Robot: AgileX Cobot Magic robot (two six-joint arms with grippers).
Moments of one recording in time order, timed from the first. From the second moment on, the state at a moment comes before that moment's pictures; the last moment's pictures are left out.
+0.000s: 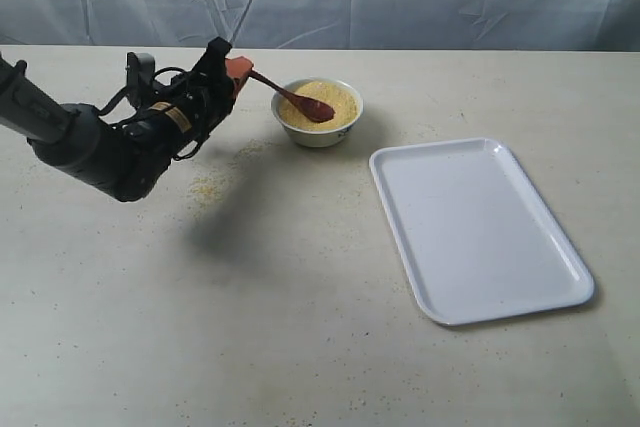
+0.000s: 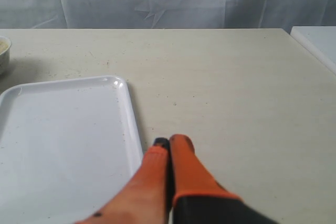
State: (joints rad) left arm -0.31 2.34 -1.15 0.22 -1.06 -1.38; right arm -0.07 0.01 0.00 0.04 0.37 -0.11
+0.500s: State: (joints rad) left arm -0.31 2.32 -1.15 0.29 -1.20 -1.38; right arm -0.07 0.01 0.00 0.04 0.37 -0.11
